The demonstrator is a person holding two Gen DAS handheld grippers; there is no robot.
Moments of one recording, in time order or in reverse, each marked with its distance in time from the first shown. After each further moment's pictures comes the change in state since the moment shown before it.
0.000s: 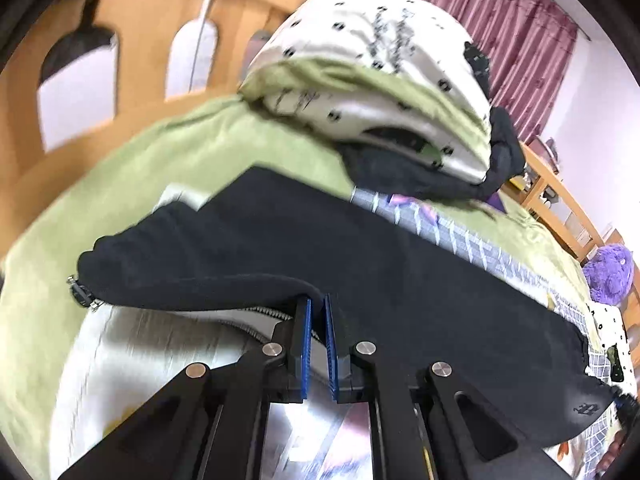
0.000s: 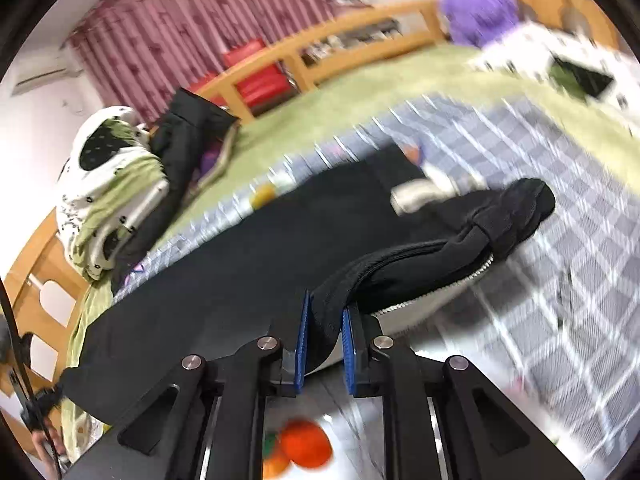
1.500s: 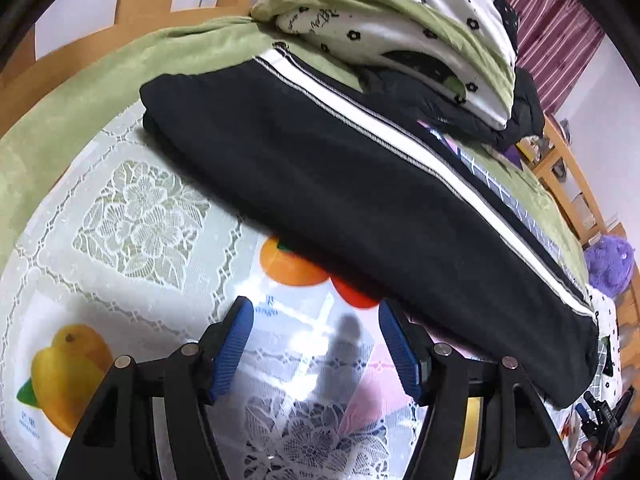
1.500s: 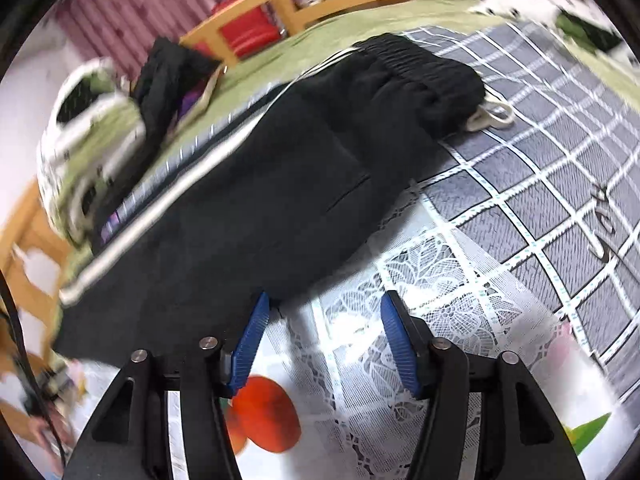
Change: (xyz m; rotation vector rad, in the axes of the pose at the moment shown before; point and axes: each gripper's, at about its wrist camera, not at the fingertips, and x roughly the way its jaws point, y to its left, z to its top) left arm 0.048 0.024 -0.067 -0.077 0.208 -0.017; right arm 0.047 -0.034 -0.062 0.065 0.187 -0.013
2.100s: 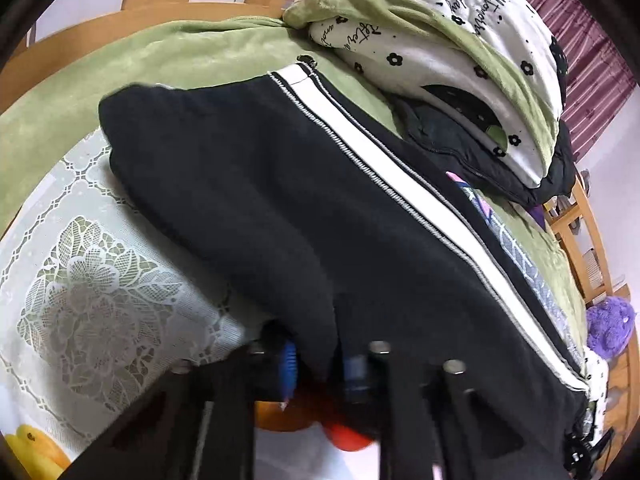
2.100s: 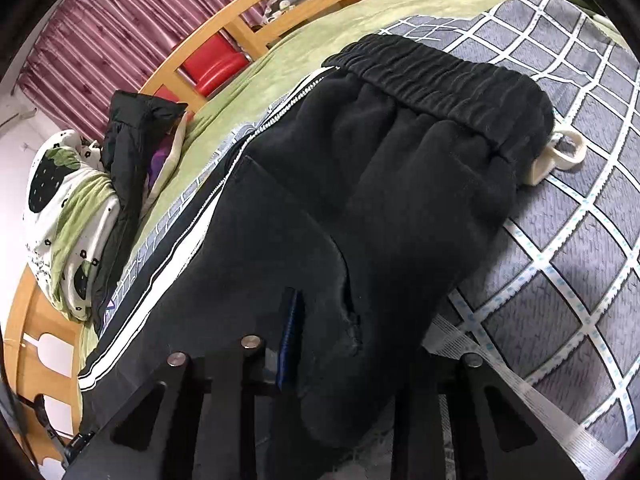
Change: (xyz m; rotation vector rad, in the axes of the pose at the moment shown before) left arm 0.045 0.000 0.055 -0.154 -0.053 0.014; right arm 0.074 -0.001 0.075 0.169 -0.052 0.017
